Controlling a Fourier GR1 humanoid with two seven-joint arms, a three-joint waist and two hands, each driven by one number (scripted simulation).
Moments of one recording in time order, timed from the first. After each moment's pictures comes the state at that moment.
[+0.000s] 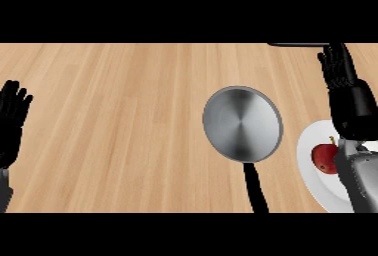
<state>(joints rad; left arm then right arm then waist) -0.14 0.56 0.03 -1.32 0.42 0.14 -0.19 -0.34 -0.34 0.01 -1.54 -0.10 -0.15 -0.09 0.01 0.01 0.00</state>
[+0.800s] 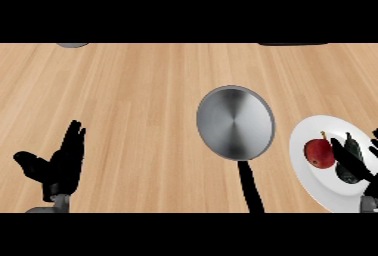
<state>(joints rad) 0.00 0.29 -0.10 -1.33 0.45 0.27 -0.06 0.03 -0.31 -0.14 -1.43 0.19 -0.73 0.28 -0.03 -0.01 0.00</state>
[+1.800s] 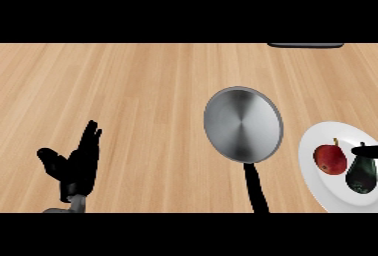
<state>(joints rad) 0.01 0.23 -0.18 -1.41 0.38 0.35 0.02 -0.14 -0.62 -0.12 -1.37 0.41 -0.20 1.08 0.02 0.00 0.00</state>
